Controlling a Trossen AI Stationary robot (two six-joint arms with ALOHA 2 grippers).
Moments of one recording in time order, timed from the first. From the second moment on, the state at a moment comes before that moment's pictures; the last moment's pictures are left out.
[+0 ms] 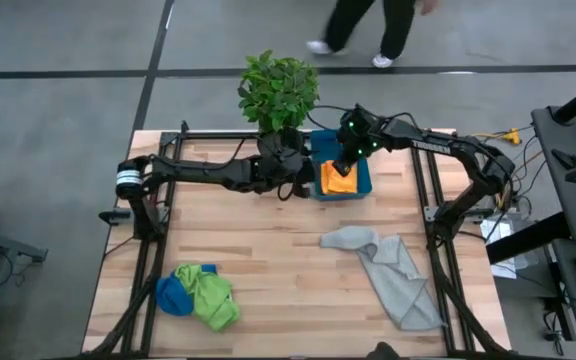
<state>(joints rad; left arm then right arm) 0.14 1.76 1.40 -0.06 -0.51 0.67 -0.66 1.59 1.12 -0.57 -0.24 0.07</state>
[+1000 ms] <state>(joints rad) 0.14 1.53 1.16 -0.27 -0.51 0.53 -0.58 1.88 1.41 -0.94 0.10 0.61</state>
